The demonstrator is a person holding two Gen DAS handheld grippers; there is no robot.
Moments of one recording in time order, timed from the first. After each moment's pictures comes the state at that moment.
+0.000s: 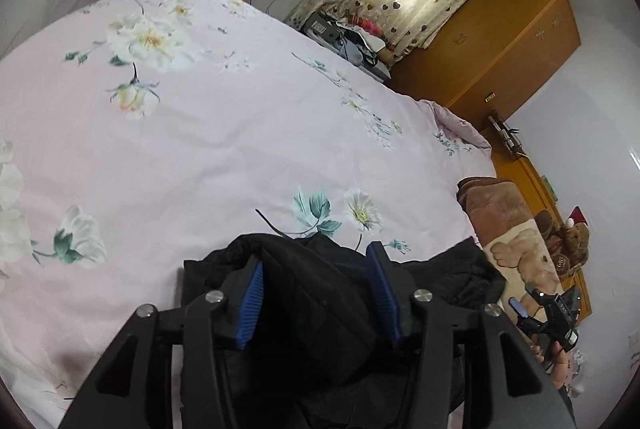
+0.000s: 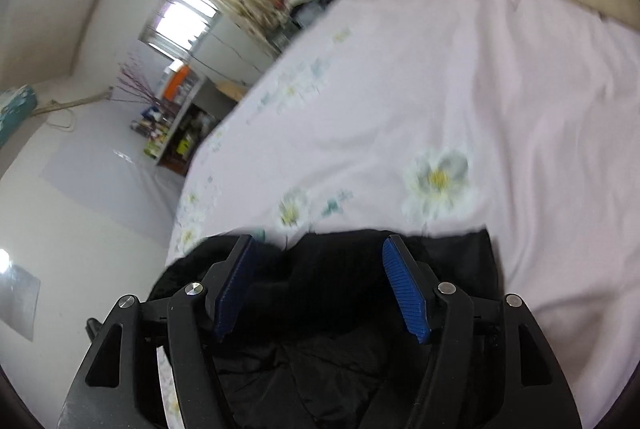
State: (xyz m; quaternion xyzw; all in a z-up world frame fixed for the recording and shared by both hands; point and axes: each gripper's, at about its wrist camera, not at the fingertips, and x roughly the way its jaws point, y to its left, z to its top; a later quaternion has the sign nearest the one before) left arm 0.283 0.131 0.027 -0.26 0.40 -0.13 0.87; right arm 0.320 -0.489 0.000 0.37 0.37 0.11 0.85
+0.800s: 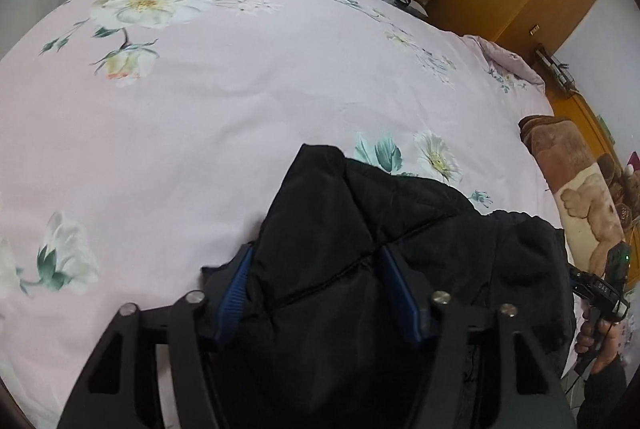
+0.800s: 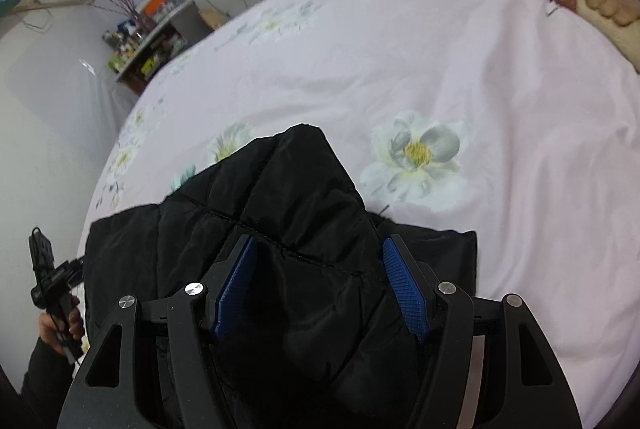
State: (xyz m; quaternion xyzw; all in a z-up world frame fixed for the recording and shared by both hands) left arm 0.346 0.102 -0.053 -0.15 0.49 -0.09 0.85; right arm 0.369 -0.454 -0.071 0.21 0.50 0.10 0.84
